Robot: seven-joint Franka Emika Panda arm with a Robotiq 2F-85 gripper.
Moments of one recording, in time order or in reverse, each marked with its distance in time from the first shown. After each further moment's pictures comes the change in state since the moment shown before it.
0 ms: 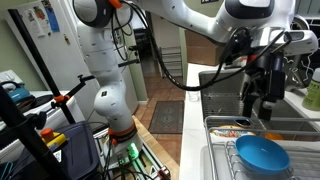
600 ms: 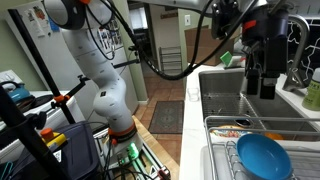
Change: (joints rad) arm -0.030 -0.188 -0.042 0.013 0.096 0.049 -0.035
